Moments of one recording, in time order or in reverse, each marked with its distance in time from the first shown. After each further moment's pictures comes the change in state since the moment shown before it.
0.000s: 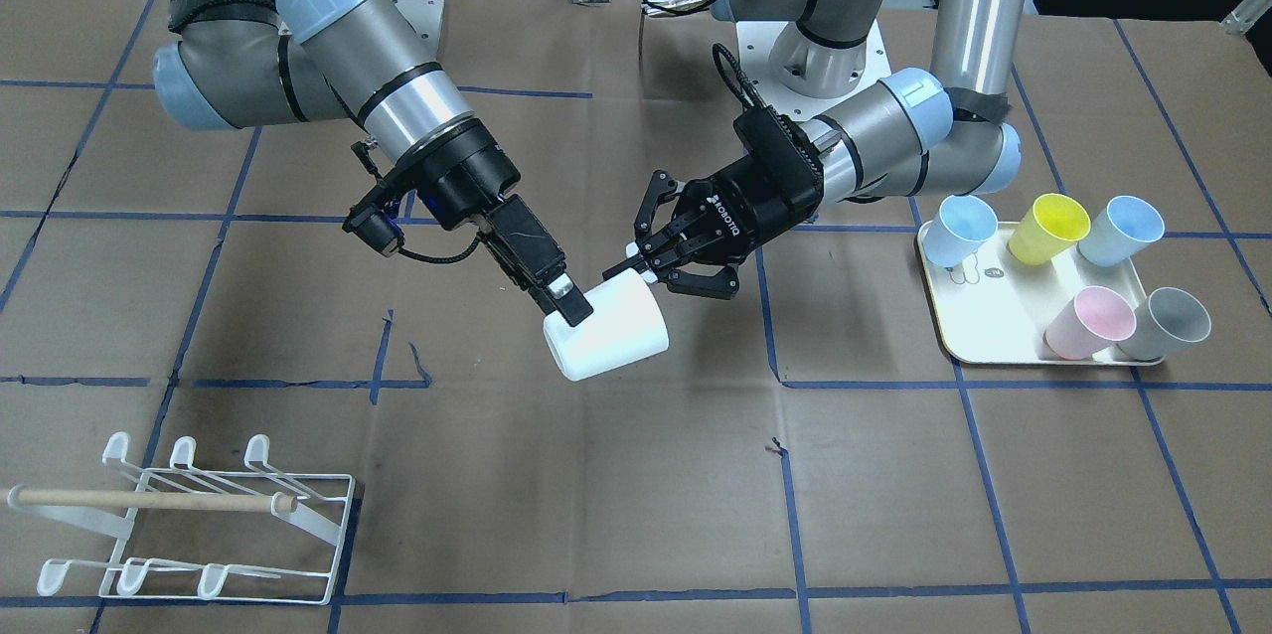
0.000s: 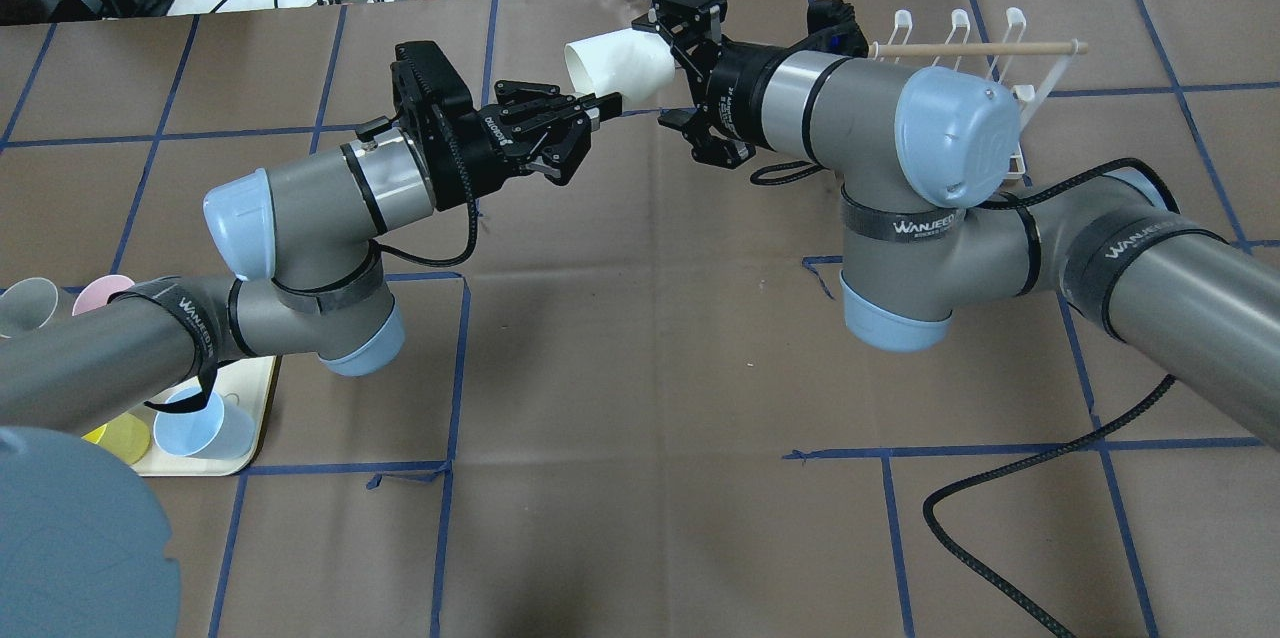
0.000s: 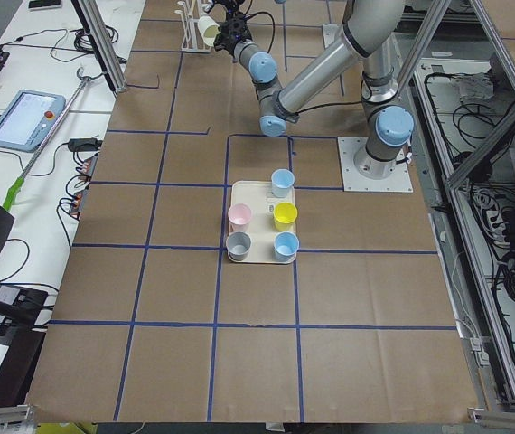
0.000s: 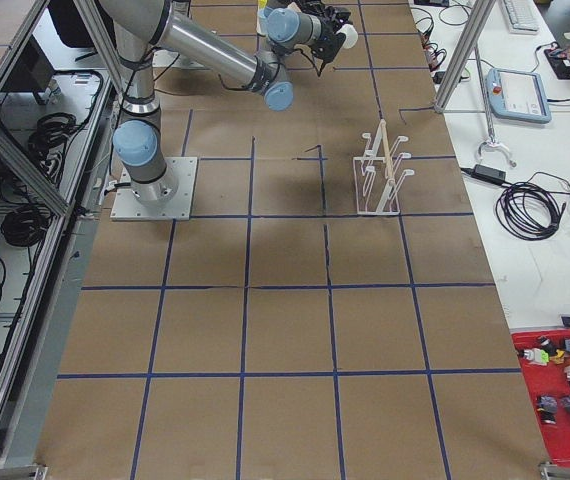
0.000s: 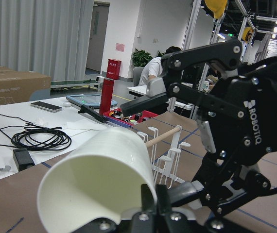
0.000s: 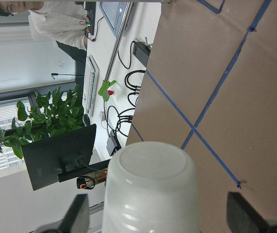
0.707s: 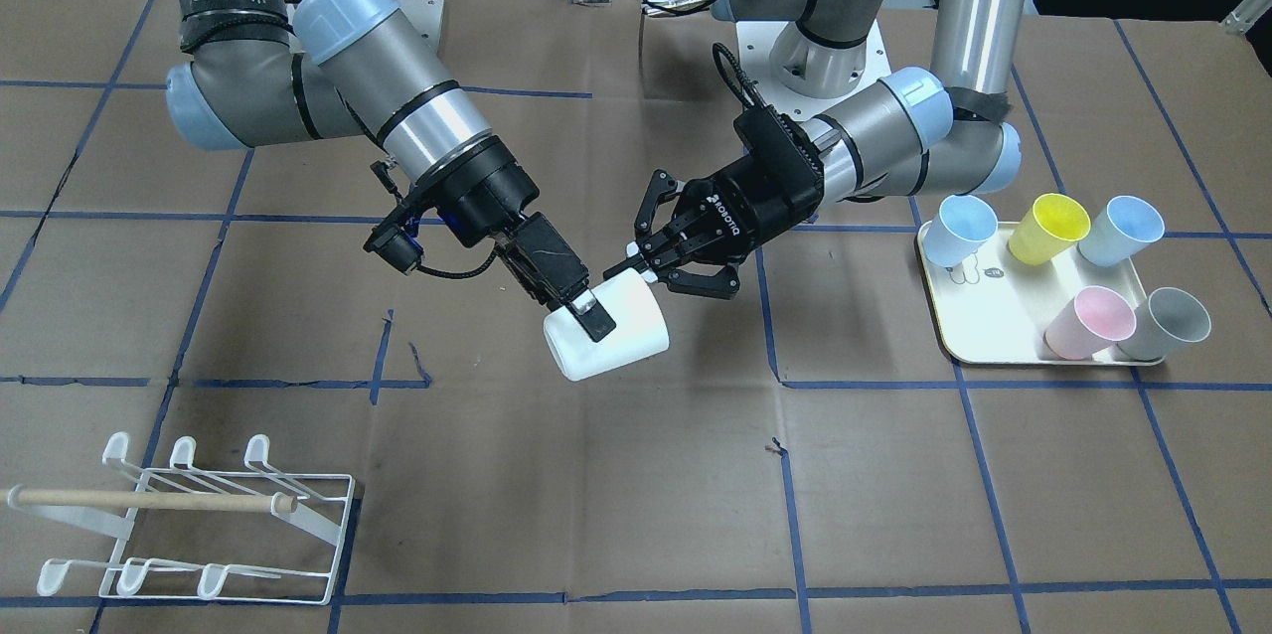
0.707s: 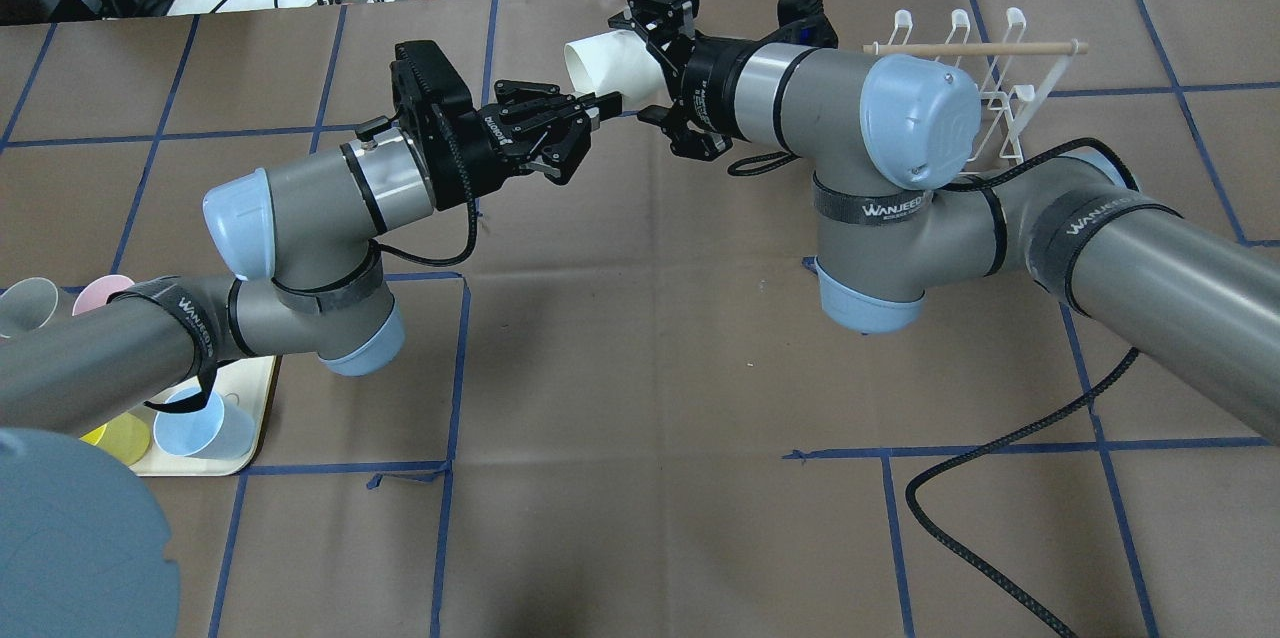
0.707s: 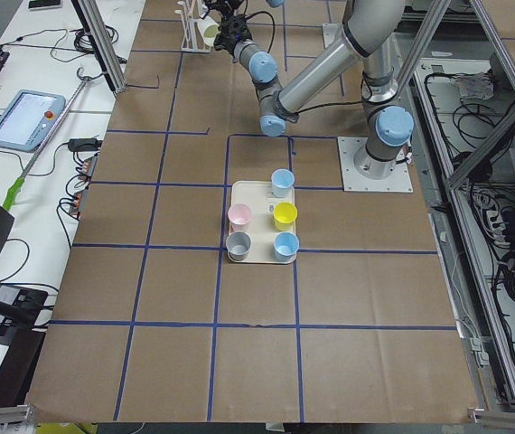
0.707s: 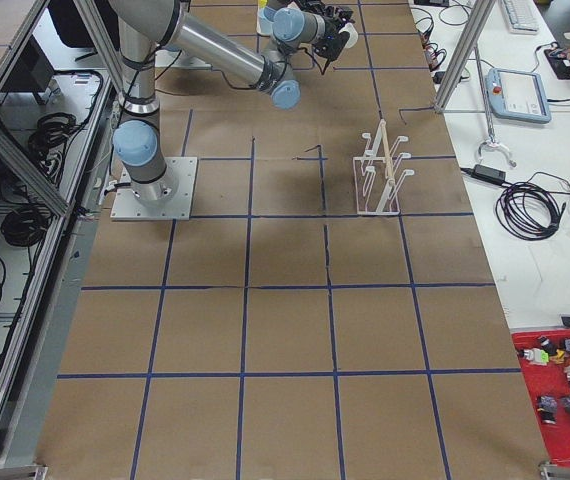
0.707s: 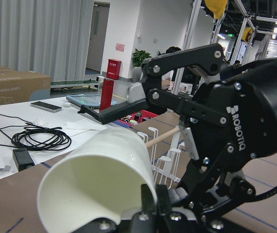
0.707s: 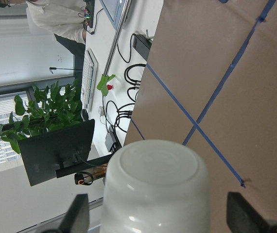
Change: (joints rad) left arm -0.001 0.001 0.000 0.000 0.001 -0.002; right arm 0.019 0.038 -0.037 0.000 -0.001 0.000
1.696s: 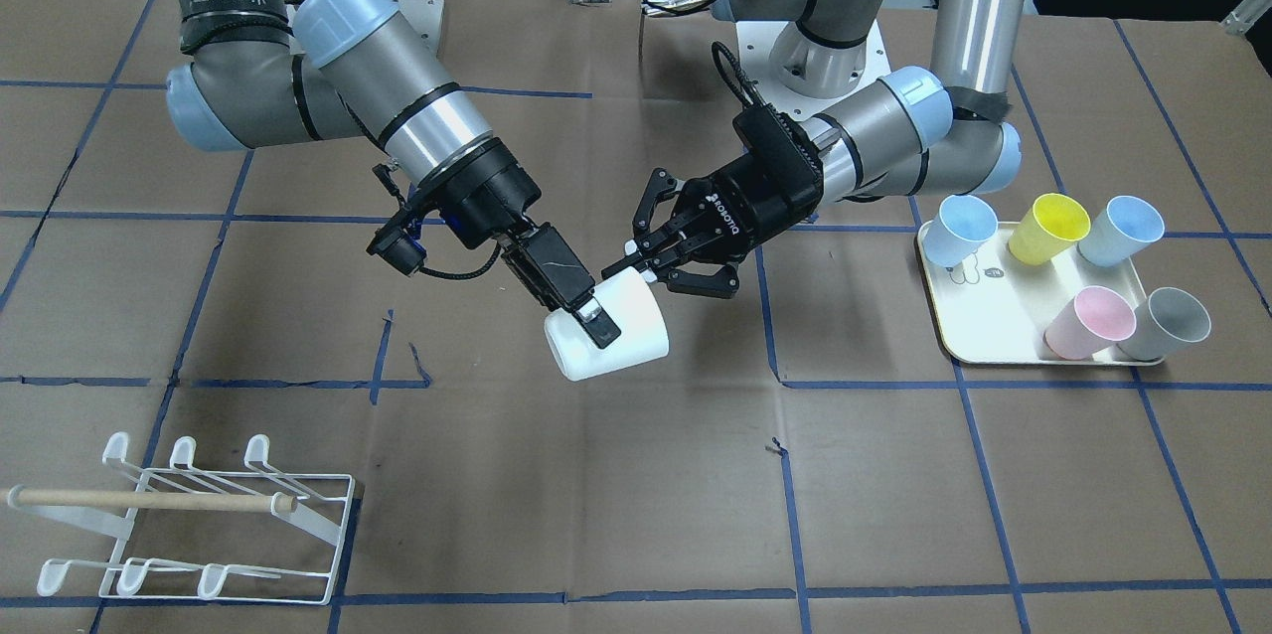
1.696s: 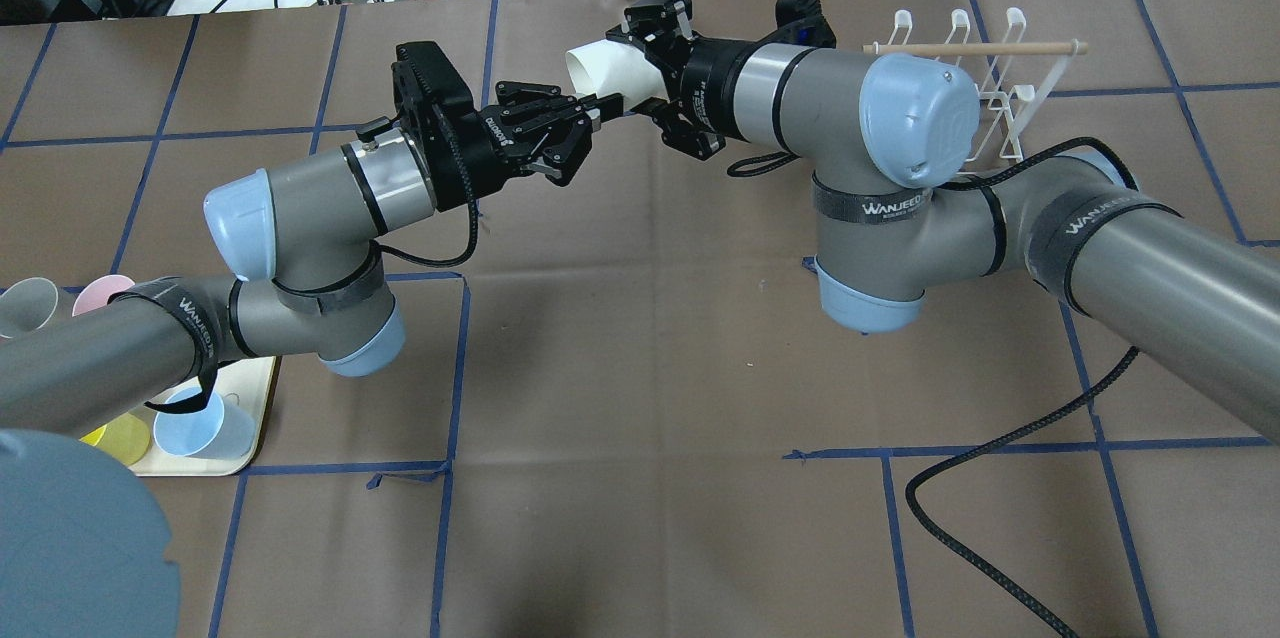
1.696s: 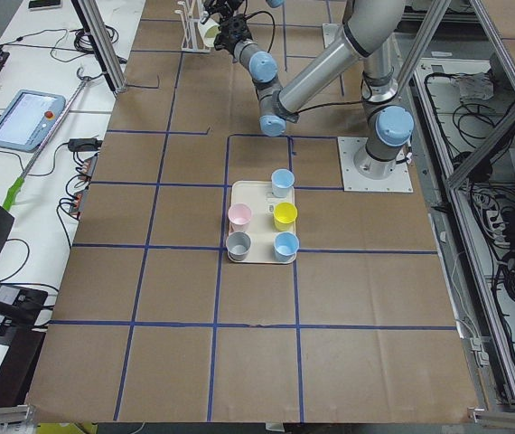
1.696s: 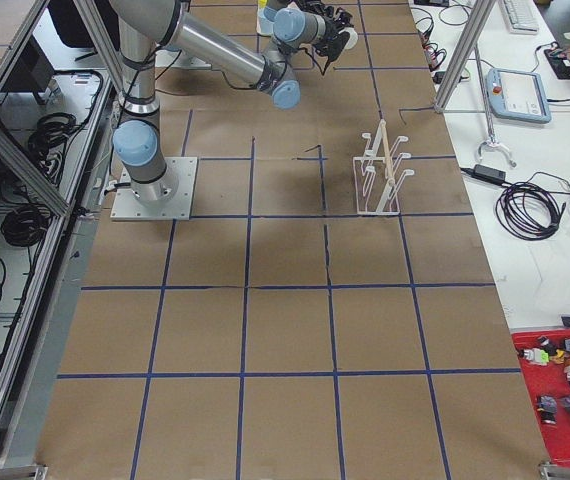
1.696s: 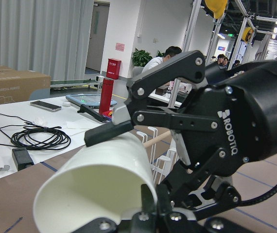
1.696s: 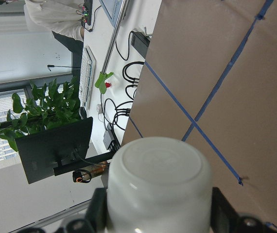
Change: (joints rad) left arm -0.001 0.000 0.004 0.000 0.004 -0.001; right arm 0.001 -0.001 -0.001 0.011 0.011 -0.009
